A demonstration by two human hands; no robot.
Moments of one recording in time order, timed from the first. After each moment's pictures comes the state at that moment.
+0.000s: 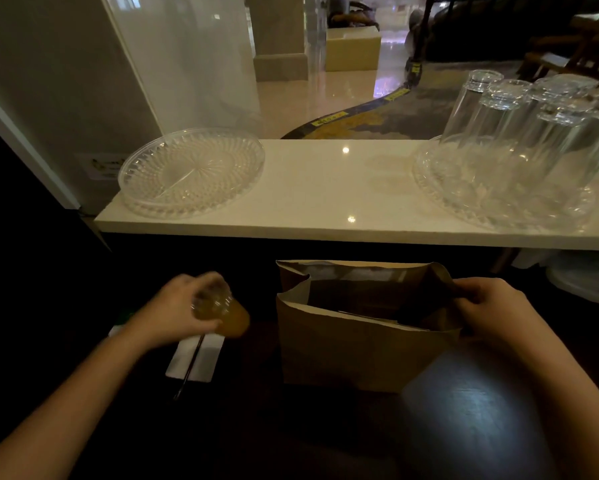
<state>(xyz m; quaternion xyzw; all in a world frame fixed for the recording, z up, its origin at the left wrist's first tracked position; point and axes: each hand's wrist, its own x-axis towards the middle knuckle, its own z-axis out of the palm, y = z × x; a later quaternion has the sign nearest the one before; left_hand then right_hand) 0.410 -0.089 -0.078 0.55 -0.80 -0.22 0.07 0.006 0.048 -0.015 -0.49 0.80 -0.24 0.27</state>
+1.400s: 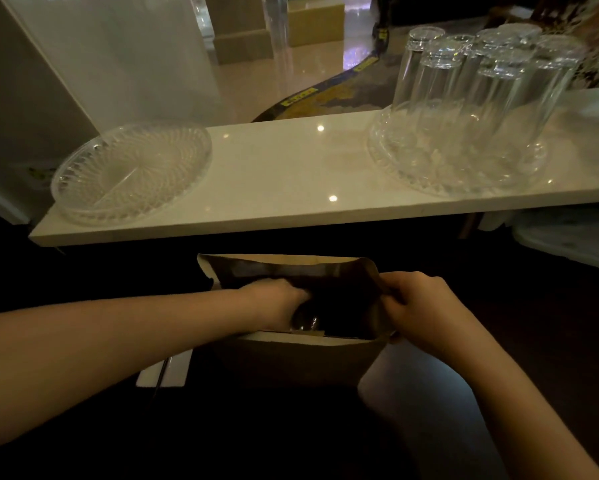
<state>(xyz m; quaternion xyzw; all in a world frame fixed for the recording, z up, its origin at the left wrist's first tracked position) 0.208 -0.059 -0.051 0.32 -0.90 -0.18 -0.23 0.027 0.064 -0.021 -0.57 0.71 -0.26 0.31</state>
